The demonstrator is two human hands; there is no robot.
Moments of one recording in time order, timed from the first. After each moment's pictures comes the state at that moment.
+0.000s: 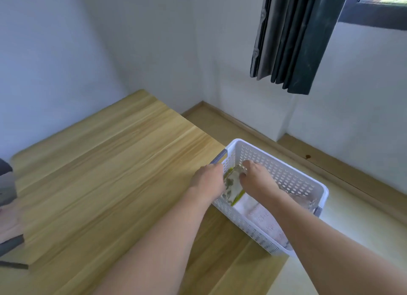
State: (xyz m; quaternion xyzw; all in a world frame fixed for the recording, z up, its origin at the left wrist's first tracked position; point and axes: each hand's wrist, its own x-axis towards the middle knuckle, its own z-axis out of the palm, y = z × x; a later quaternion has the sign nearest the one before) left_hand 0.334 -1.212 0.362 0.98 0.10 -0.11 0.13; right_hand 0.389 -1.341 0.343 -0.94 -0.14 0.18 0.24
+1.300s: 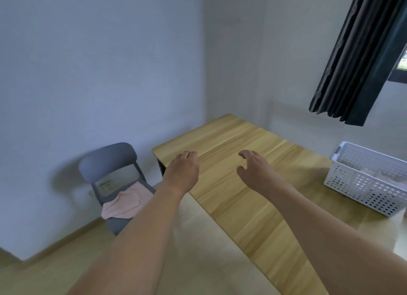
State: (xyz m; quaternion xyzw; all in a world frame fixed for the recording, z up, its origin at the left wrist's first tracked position) left_hand -0.178 -0.705 0.494 0.98 0.13 0.11 0.11; right_hand -0.106 -0.898 0.514 -0.93 -0.24 0.05 0.28
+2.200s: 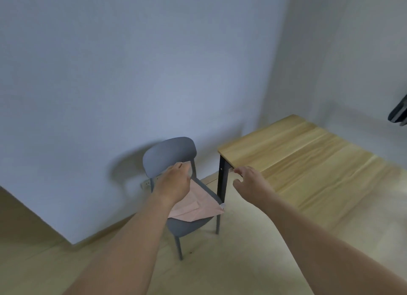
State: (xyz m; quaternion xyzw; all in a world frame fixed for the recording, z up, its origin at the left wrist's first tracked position) left_hand -0.281 -0.281 0.427 0.96 0.20 0.06 0.16; right_hand -0.182 -0.481 0.459 -0.92 -0.28 0.13 0.25
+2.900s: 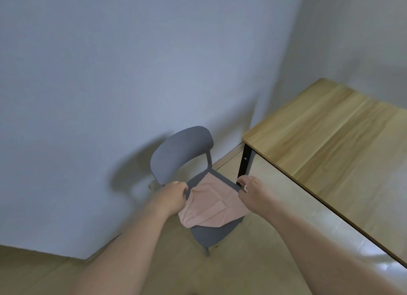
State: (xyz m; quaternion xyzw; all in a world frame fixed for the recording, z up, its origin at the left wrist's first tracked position) left_hand -0.197 -0.051 0.296 0.96 0.17 -0.16 0.18; right_hand -0.102 -0.285 0.327 -0.92 -0.20 0.25 0.24
